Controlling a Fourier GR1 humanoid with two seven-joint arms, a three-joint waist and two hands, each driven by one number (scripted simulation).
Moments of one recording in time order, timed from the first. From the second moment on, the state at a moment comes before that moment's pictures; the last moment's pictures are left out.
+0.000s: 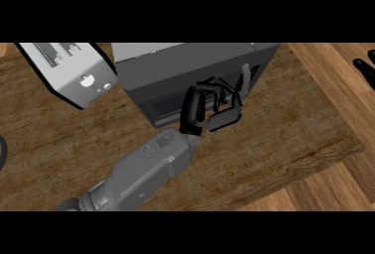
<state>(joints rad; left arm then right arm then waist) -0.88 0.00 -0.77 -0.83 0.90 0.63 -0.63 -0.30 -0.58 -0.16 -1.50 -0.71 0.72 -0.24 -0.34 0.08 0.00</state>
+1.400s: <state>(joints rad) -0.90 0.00 -0.81 -0.79 1.00 0.62 -0.74 -0.33 -0.65 -0.14 -1.51 -0.86 0.80 -0.15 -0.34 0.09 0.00</state>
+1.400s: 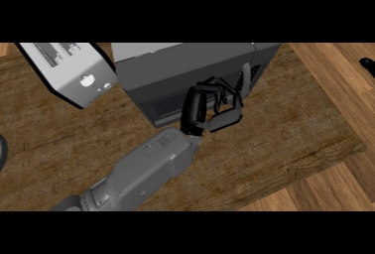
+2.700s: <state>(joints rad) -0.97 0.00 -0.92 -0.72 1.03 0.66 -0.71 -0.34 -0.72 -0.13 -1.53 -1.01 0.89 -0.12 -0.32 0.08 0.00</state>
